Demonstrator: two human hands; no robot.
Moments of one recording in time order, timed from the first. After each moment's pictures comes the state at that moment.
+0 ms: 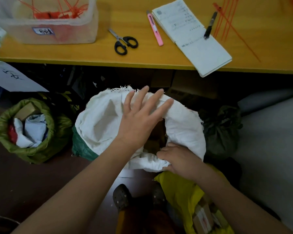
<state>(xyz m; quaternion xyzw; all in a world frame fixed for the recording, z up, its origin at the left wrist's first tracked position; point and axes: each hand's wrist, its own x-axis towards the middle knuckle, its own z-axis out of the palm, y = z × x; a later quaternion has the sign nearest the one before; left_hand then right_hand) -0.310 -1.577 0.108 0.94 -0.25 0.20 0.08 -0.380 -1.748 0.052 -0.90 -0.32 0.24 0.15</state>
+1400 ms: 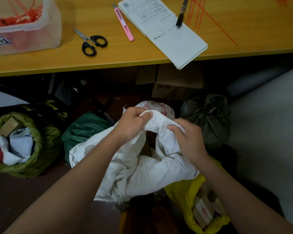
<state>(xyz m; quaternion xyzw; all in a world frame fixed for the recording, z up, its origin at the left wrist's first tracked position) -0.287 -1.613 0.092 0.79 0.00 -0.27 0.55 -0.367 -1.785 0.068 -0.85 0.09 -0.02 0.52</state>
